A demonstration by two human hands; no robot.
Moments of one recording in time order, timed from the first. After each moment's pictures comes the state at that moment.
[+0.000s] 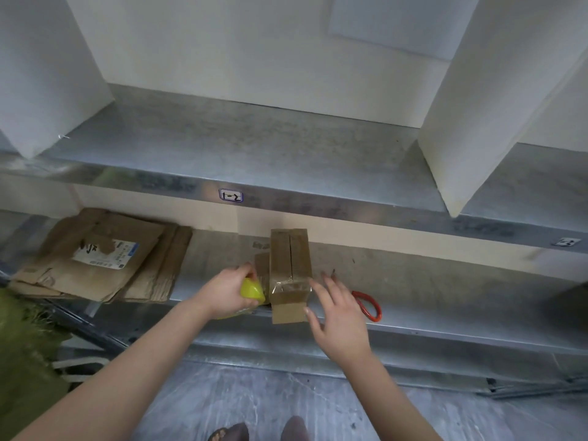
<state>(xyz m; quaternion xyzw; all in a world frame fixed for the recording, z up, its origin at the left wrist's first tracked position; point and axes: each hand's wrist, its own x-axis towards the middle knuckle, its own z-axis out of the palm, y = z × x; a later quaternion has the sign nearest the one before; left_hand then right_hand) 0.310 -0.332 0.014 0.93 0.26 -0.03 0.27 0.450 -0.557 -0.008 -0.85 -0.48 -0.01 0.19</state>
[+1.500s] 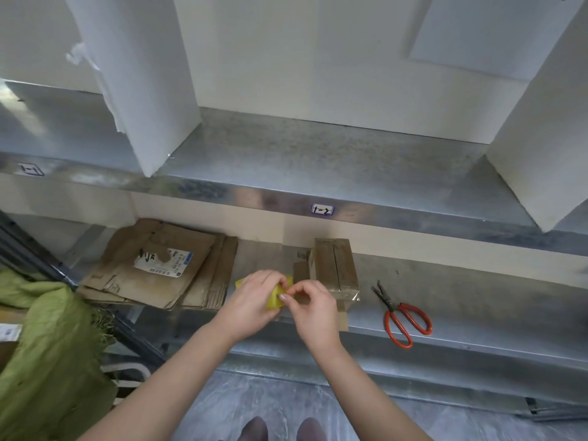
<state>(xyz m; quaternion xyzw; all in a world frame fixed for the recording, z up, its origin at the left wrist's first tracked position) 0.240 -0.301 0.025 0.95 0.14 0.16 0.24 0.343 -0.426 0.016 -0.79 -0.37 0.11 0.49</state>
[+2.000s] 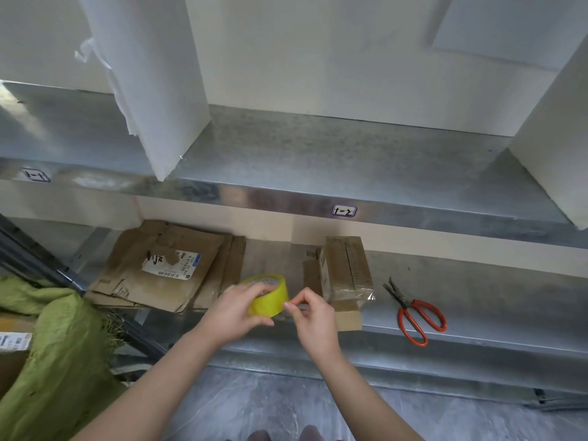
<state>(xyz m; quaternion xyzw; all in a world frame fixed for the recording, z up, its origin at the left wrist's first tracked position) 0.198 -0.259 0.000 0.93 0.19 0.06 0.30 0.323 -0.412 -0.015 -0.79 -0.34 0.17 0.49</state>
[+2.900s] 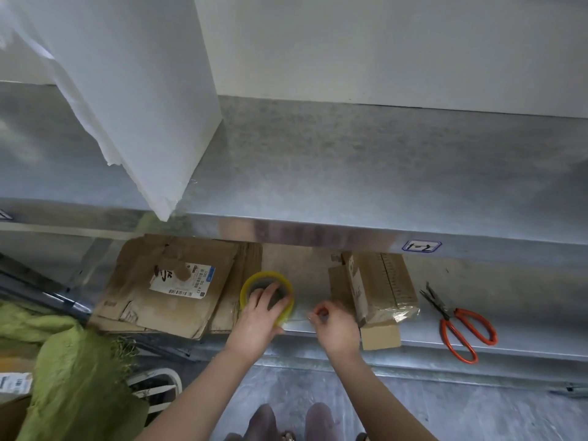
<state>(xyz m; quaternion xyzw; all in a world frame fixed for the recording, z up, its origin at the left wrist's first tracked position) 0.217 -0.224 -0.065 0.97 0.22 0.01 0.09 0.347 -0.355 -0.075 -0.91 -0.26 0.22 0.24</state>
